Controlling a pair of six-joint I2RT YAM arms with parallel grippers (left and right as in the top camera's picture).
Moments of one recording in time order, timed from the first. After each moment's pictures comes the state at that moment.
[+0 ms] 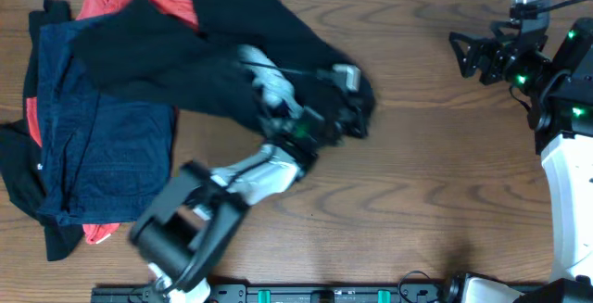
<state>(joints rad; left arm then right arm) -0.73 1.87 0.95 0.51 0.22 -0.71 -0.24 1.39 1.18 -0.26 -0.65 -0.05</state>
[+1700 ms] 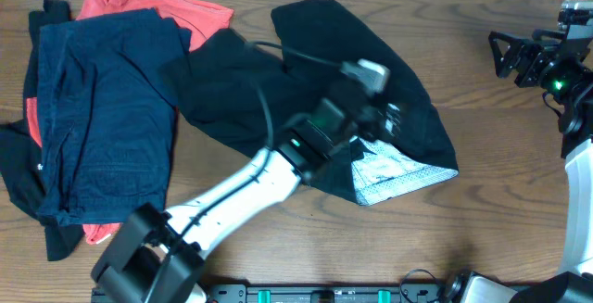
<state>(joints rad) -0.78 1.65 1.10 0.07 0.05 -0.42 -0.40 1.39 1.18 -0.27 -0.67 -0.01</state>
